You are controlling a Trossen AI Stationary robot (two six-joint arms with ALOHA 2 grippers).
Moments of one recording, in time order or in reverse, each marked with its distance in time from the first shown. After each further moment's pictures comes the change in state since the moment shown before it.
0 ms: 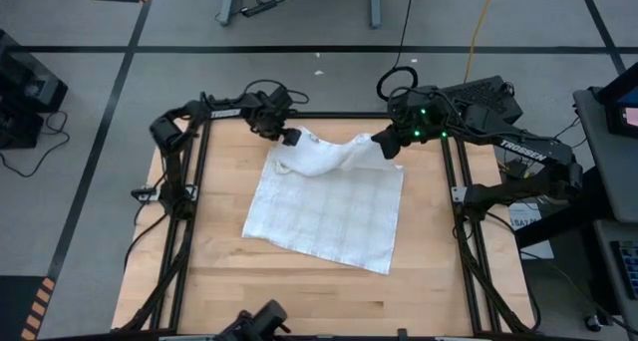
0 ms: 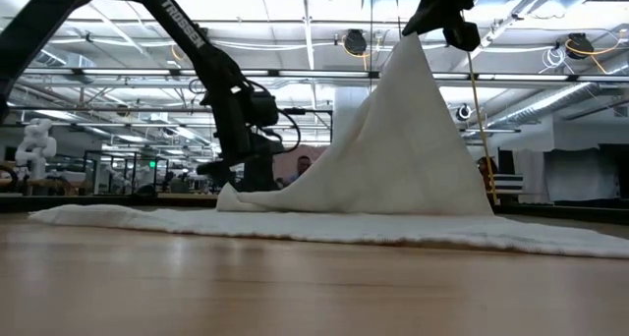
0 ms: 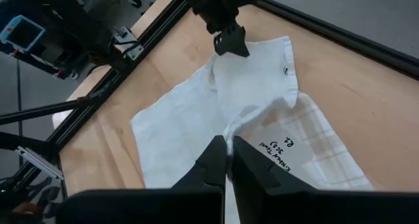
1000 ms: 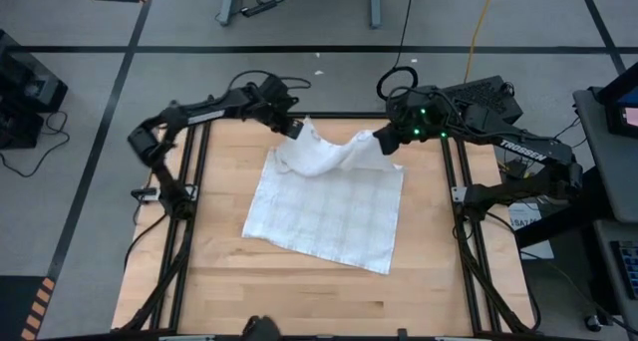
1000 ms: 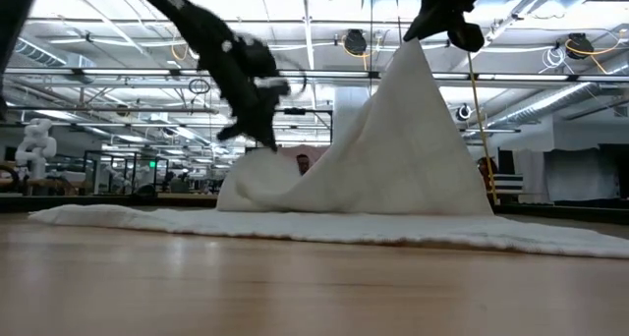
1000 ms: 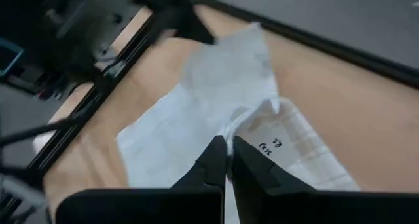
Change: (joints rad) left arm -0.059 -0.248 0.000 0.085 0.144 0.059; right arm -0.006 0.000 0.000 -0.007 0.093 0.069
